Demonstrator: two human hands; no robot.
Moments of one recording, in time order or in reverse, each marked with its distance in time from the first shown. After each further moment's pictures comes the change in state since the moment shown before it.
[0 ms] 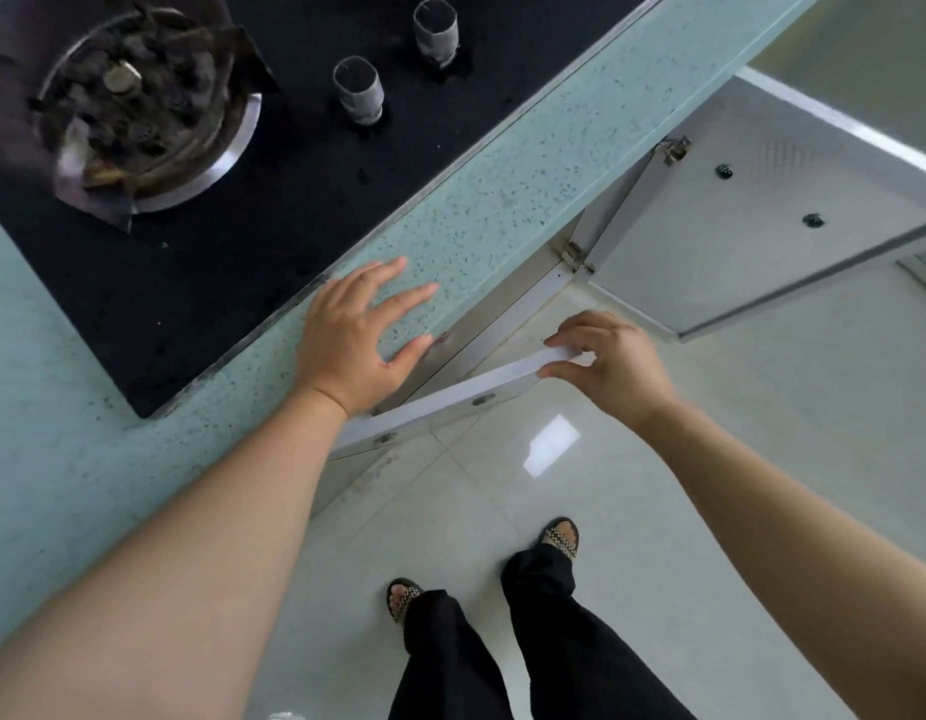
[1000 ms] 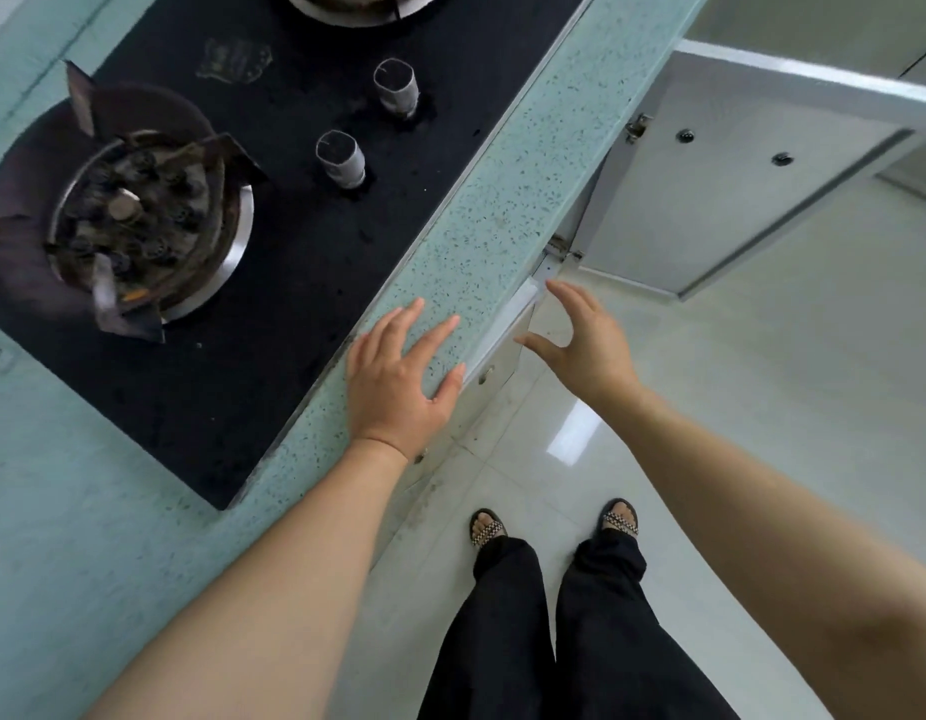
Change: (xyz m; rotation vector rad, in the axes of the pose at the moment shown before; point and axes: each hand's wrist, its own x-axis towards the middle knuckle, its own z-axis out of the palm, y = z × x) left_hand -0.001 -0.002 -0.004 0.024 -0.111 -0.013; right_hand 0.016 -0.058 0.035 0.096 0.251 0.365
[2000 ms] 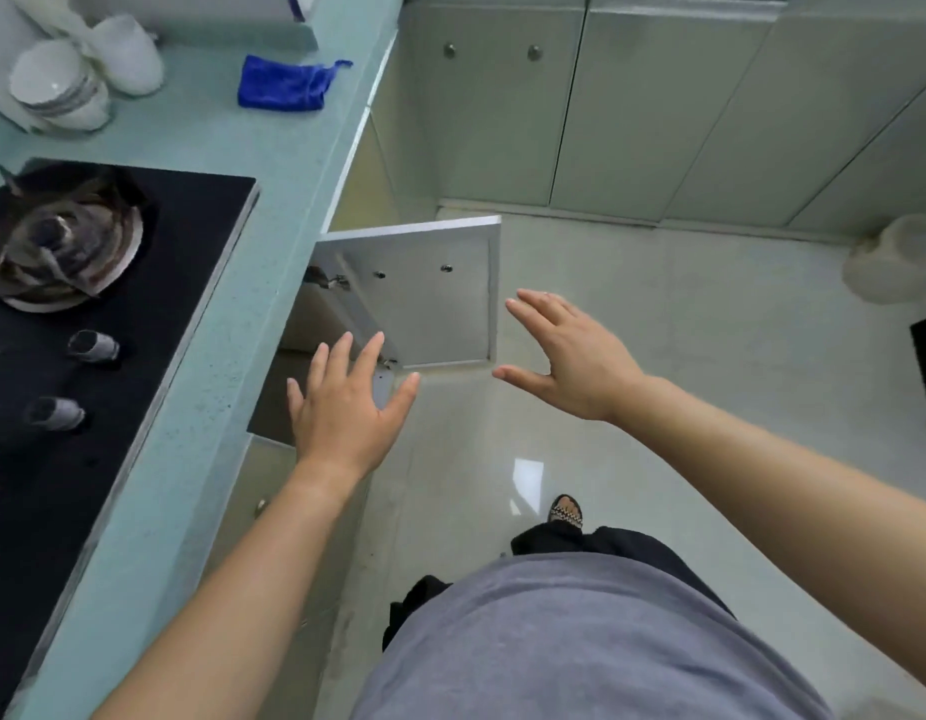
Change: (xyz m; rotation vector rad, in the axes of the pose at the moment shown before) left_hand 0.059 0.332 -0.028 0.109 -0.205 0.080; right_hand -0.114 0.138 -0.337 -0.348 0.071 -0.014
